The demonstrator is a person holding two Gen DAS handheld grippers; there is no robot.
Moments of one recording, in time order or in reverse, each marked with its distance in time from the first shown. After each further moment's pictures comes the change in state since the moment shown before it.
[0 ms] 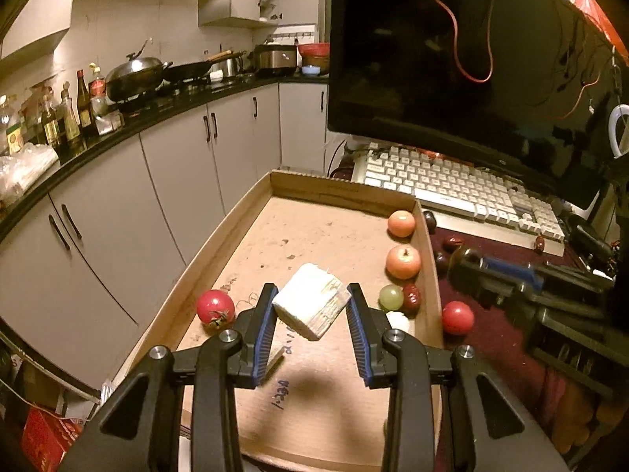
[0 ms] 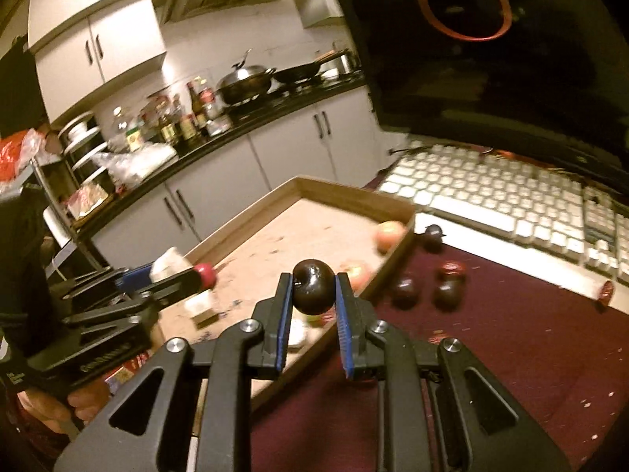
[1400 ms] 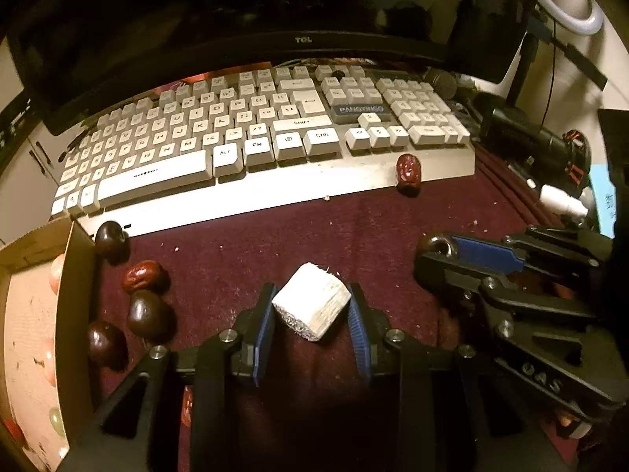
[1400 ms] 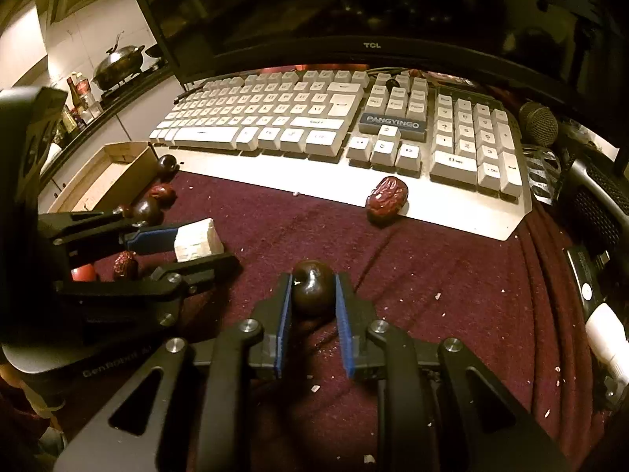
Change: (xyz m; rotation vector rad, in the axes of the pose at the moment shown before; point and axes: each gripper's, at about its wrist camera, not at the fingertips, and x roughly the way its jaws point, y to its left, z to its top) left arm 0.116 -0.246 0.009 0.376 0.272 -0.325; right arm -0.059 -0.215 -0.057 0.183 0.143 -0.324
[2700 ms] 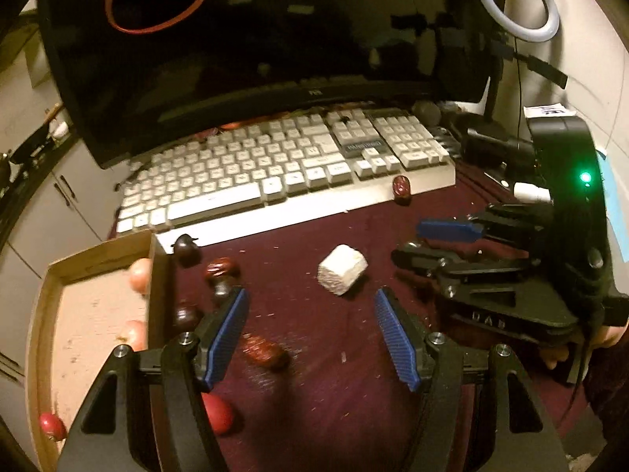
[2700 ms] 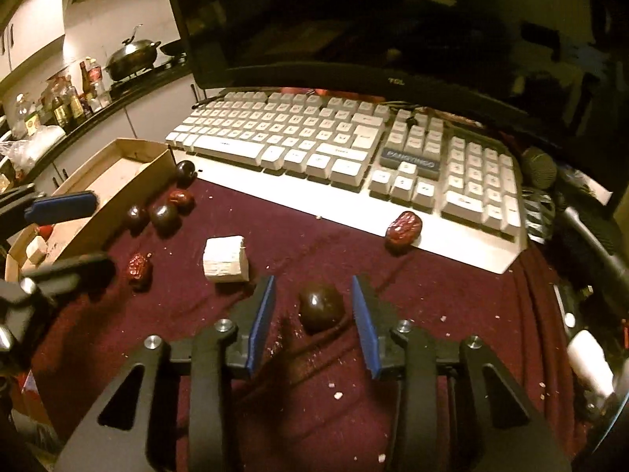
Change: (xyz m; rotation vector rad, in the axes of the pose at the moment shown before) left arm -0.065 0.011 -0.020 0.072 -0.109 0.048; right arm -0.008 0.024 0.002 -0.105 -0.062 -0.015
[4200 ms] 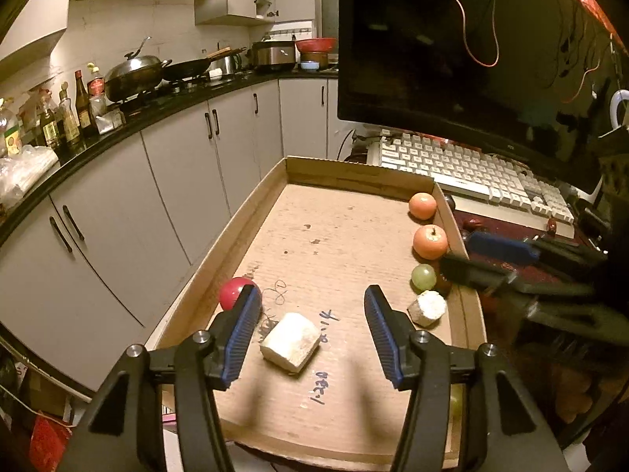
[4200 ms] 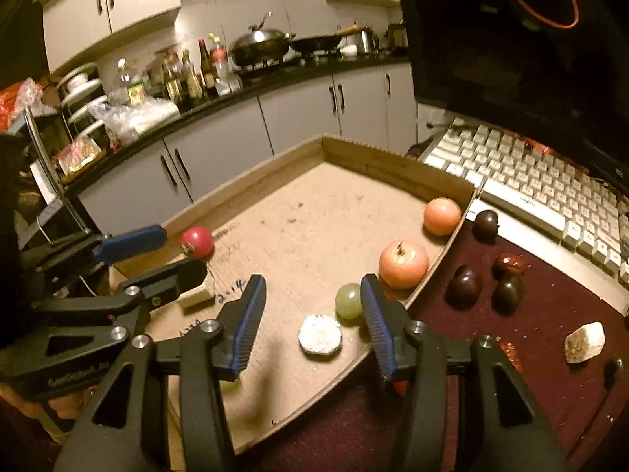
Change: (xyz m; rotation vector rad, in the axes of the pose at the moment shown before) left arm -0.102 0.174 -0.130 -0.395 -0.133 0.308; right arm 0.022 0.228 0.030 -0.159 -0.080 0.318
